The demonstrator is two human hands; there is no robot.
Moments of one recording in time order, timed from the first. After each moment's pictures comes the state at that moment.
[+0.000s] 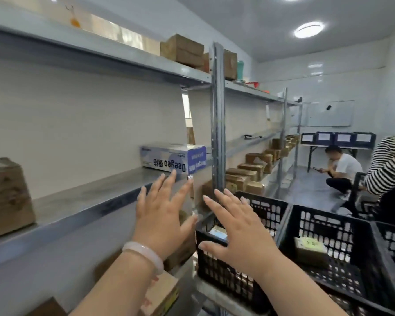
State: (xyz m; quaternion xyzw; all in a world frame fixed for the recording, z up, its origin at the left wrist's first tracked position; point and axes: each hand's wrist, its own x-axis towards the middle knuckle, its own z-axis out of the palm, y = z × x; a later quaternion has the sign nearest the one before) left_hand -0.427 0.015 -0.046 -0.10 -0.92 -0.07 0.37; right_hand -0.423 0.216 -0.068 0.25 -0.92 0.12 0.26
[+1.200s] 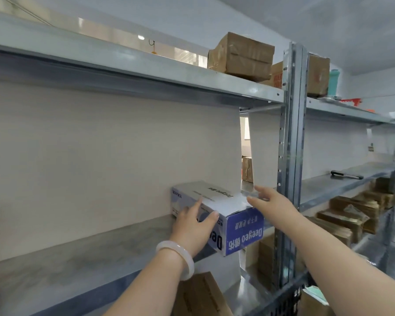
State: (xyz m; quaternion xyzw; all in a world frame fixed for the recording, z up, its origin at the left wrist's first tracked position) left_hand -0.700 -0.009 0.010 0.11 -0.86 -0.45 0.22; right_hand -0.822 0.178 0.037 0.19 -0.86 0.47 0.05
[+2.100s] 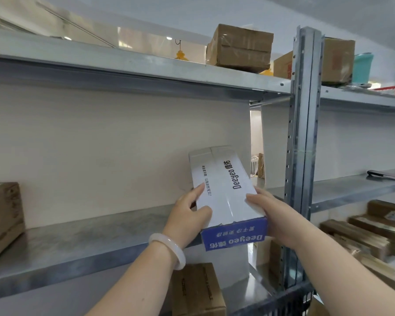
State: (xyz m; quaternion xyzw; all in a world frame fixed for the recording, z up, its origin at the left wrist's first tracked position) left_hand -0.685 0.040 0.016 0.06 -0.72 -0.63 0.27; right_hand -0.803 0.218 0.036 0.26 -0.64 0.69 -0.24
